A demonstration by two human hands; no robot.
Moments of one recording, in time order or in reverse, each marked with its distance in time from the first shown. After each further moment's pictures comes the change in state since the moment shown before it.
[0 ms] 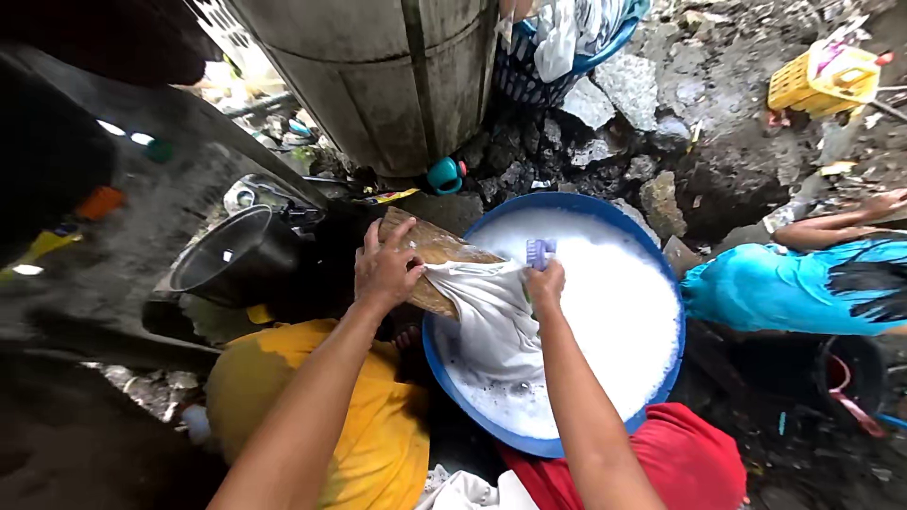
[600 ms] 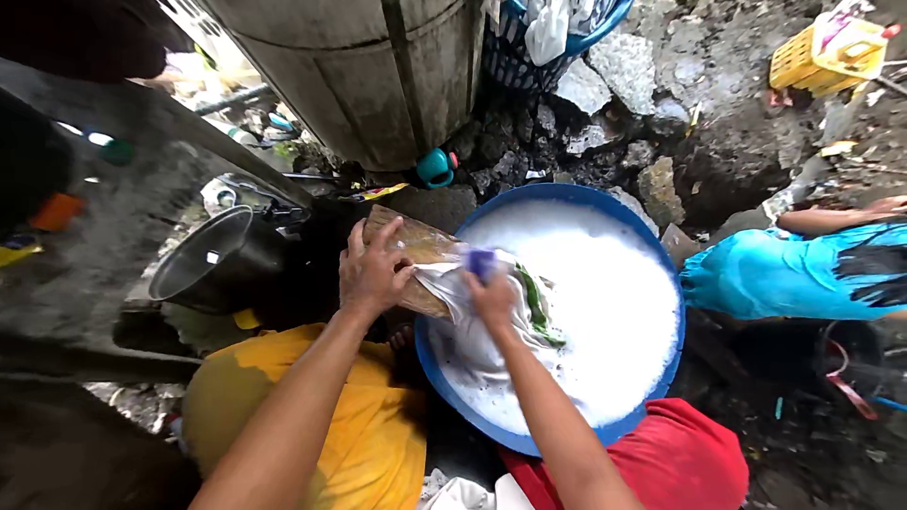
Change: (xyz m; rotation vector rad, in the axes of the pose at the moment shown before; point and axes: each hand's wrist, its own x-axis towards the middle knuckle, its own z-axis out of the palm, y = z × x) left_hand -0.002 0.000 0.004 -0.007 0.046 0.007; right_hand -0.071 0.001 0.048 -0.145 -0.108 -0.277
